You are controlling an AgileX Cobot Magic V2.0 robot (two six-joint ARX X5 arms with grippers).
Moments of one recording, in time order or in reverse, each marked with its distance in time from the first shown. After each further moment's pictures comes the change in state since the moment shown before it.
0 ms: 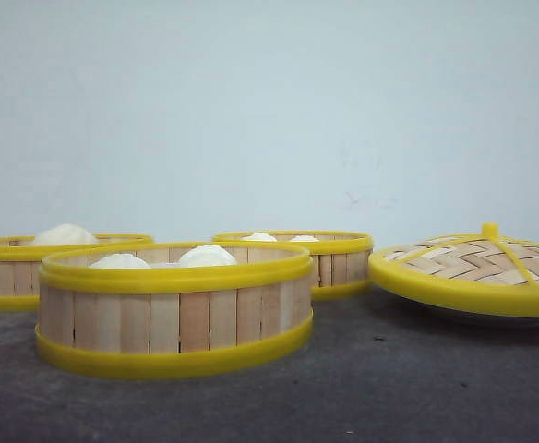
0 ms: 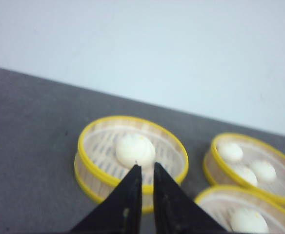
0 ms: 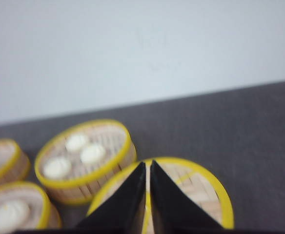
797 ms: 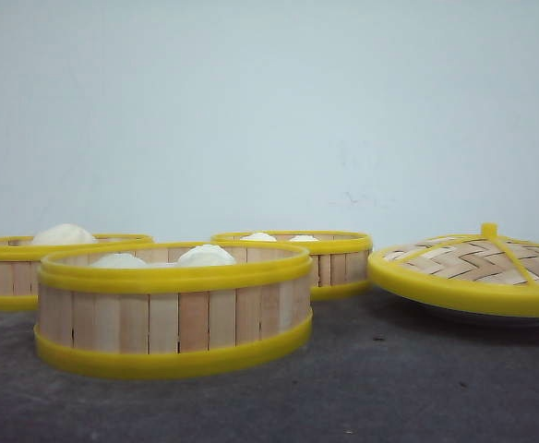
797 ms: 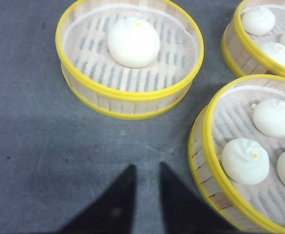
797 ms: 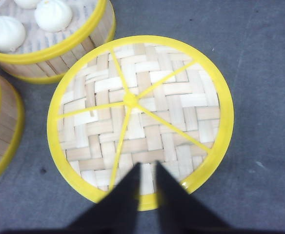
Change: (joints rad) left arm 0.000 0.466 0.213 -0.230 0.061 0.158; right arm 0.000 0.473 0.201 -0.283 -0.051 -0.137
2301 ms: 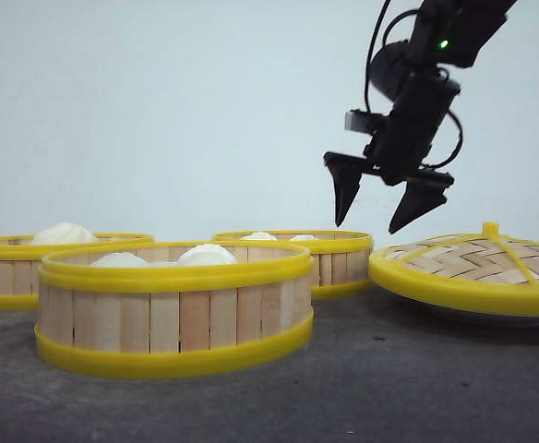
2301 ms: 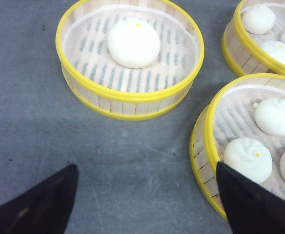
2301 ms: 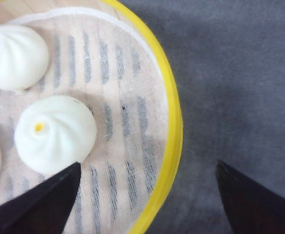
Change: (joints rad) left arm 0.000 0.000 0.000 0.000 0.000 0.018; right arm 0.166 1.258 0.972 0.085 0.005 0.031
